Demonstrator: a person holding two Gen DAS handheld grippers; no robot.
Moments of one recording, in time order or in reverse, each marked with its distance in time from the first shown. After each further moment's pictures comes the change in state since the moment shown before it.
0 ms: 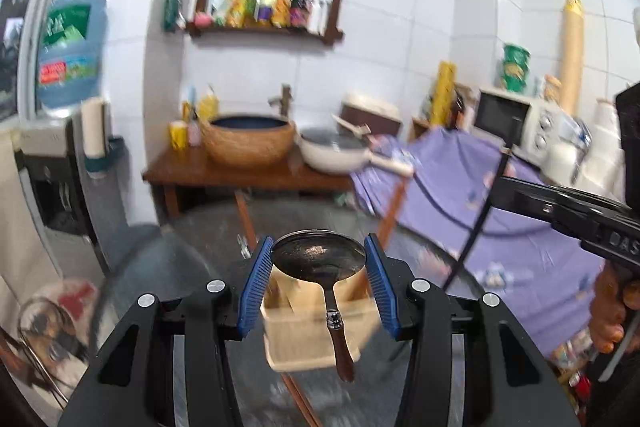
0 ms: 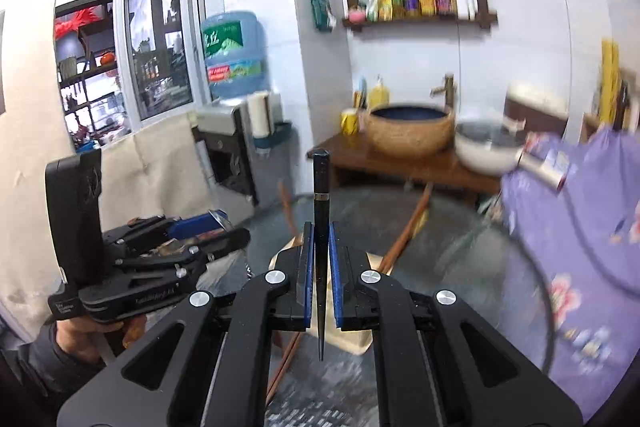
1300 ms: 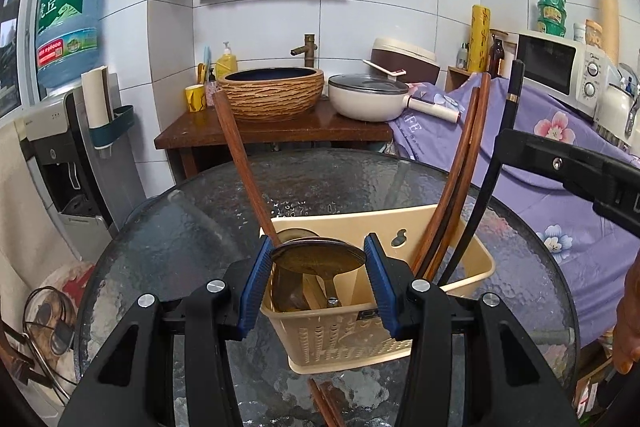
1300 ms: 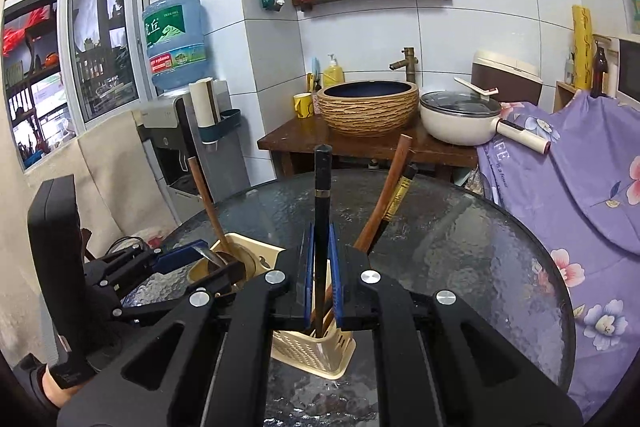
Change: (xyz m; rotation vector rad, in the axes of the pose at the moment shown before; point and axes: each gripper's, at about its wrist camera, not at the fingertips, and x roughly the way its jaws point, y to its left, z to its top) left arm 0.103 0.009 -0.060 0.058 0.159 0.120; right arm 0.101 -0.041 -0.063 0.107 0.059 -0.130
